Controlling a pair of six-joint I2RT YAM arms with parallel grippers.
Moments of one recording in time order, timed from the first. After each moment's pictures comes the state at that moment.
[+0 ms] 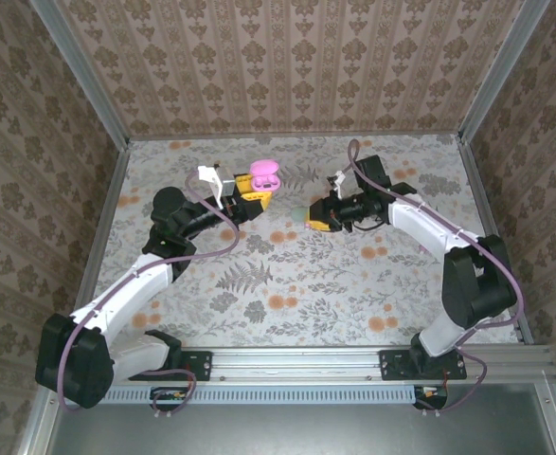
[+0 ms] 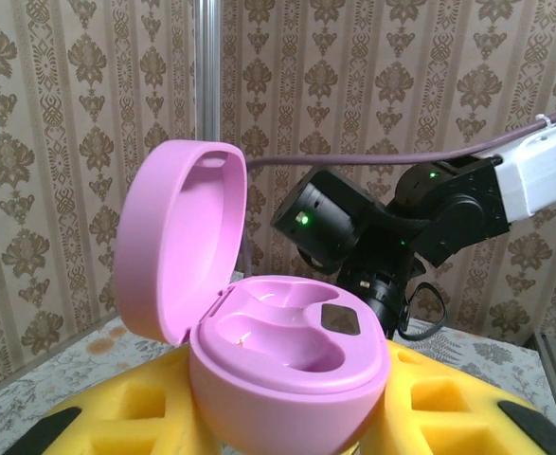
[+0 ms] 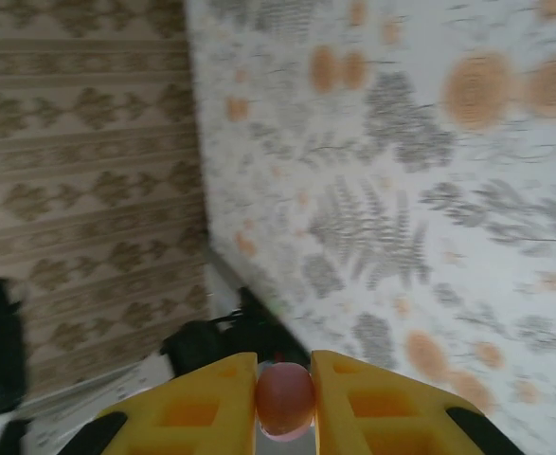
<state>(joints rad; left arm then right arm) -0.47 1.14 0.73 0.59 0.76 -0.17 0.31 1.61 1.17 -0.46 -0.93 0.71</state>
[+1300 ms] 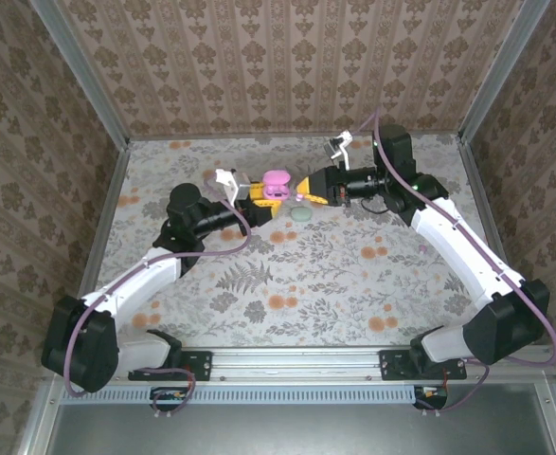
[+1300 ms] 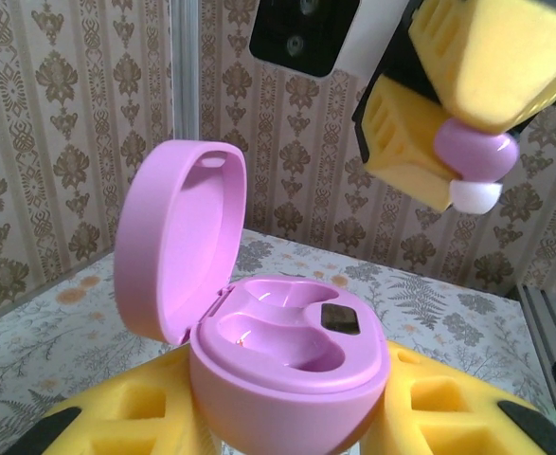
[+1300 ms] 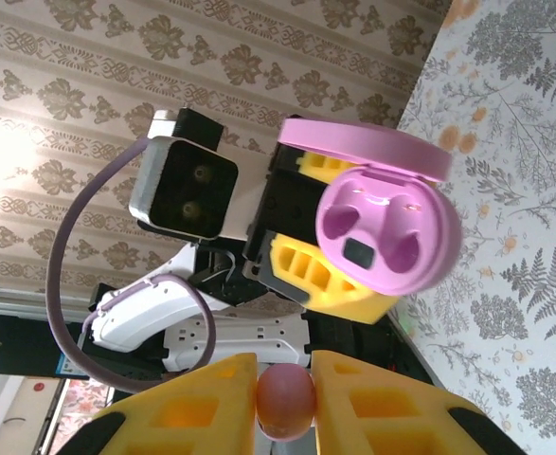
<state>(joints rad) -0.51 1.24 0.74 0.53 0.78 -0.11 0.37 1.39 1.35 -0.37 -1.05 0.81</state>
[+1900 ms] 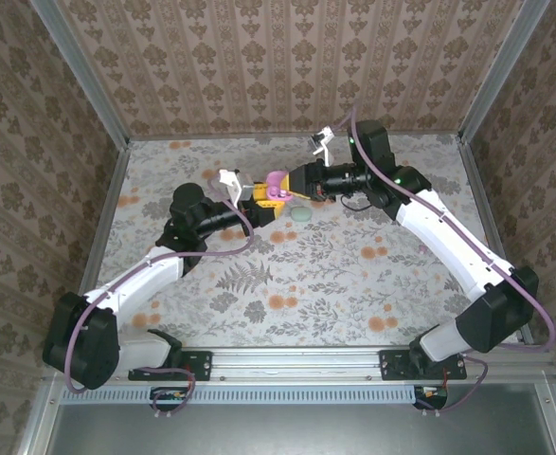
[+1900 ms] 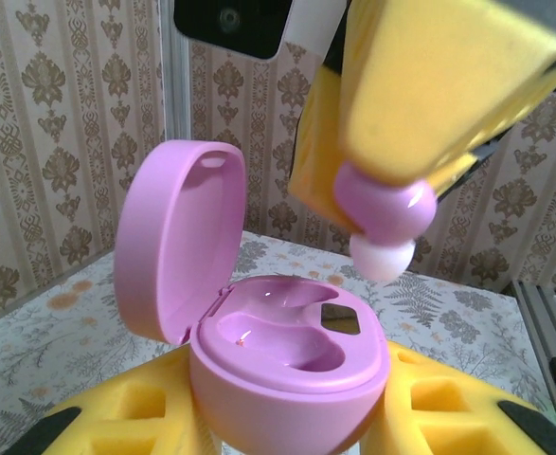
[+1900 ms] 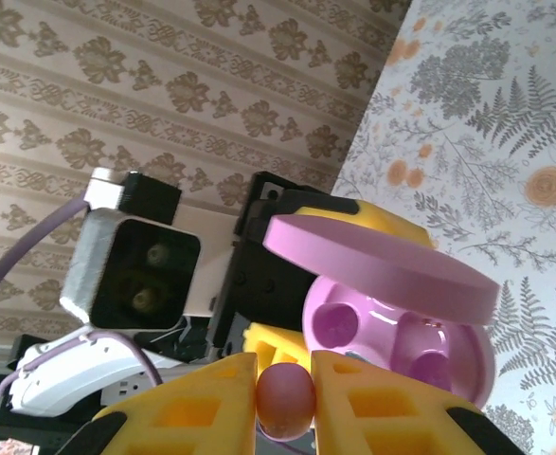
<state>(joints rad) -0.52 1.25 0.75 0.55 0.78 -0.10 0.48 1.48 1.47 -0.46 -0.81 0.76</state>
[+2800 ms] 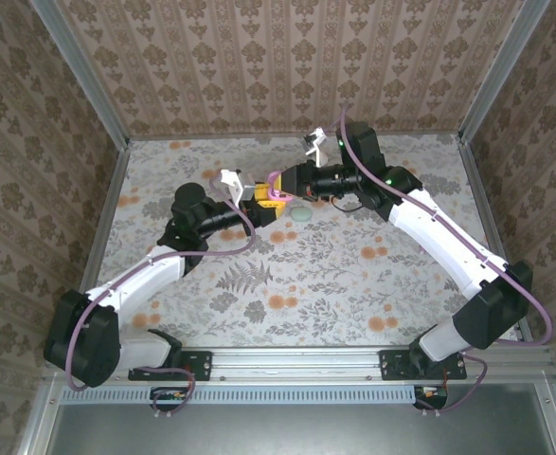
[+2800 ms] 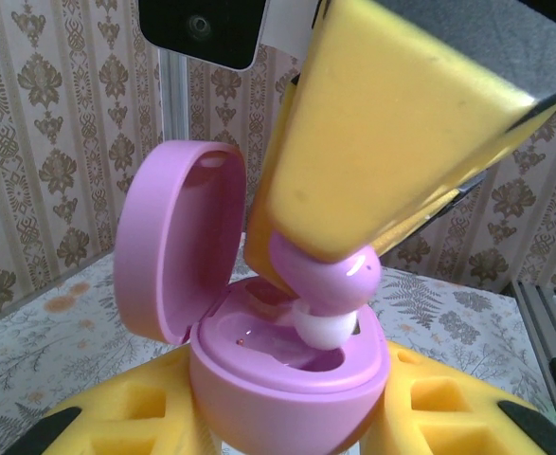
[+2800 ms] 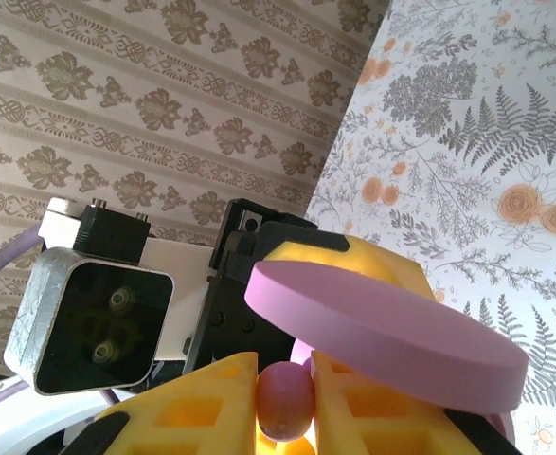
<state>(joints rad) -0.53 1.26 0.75 0.56 0.78 -0.10 0.53 1.50 1.49 -0.45 -0.69 0.76</state>
